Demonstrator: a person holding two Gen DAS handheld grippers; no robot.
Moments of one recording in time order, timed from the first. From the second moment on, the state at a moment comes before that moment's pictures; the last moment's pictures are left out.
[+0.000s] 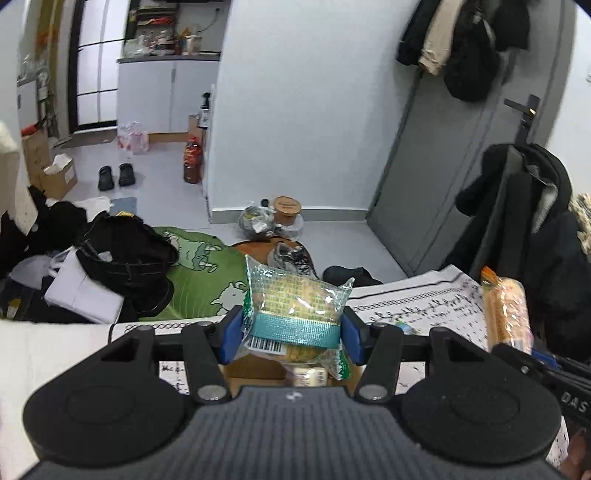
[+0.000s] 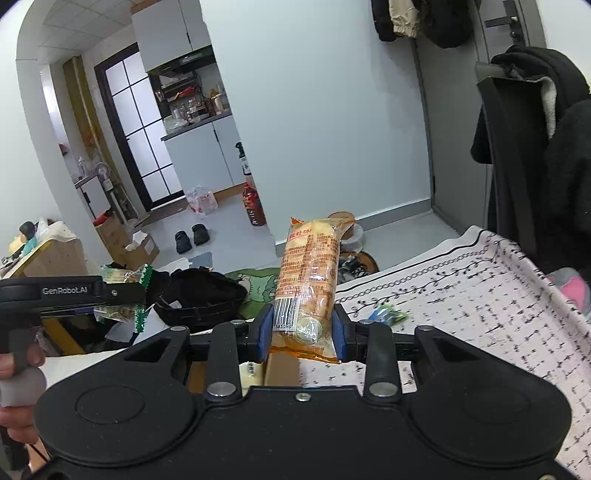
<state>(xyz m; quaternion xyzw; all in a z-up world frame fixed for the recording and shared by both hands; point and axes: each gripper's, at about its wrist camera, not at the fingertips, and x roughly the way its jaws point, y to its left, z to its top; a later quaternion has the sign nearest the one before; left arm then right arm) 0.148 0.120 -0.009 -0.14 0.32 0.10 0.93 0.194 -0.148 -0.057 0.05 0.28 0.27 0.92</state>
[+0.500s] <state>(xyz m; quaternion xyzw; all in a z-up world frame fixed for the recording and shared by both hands) 0.128 0.155 -0.063 -0.17 0.36 0.13 0.91 0.169 -0.088 -0.083 0.04 0.31 0.32 0.90</state>
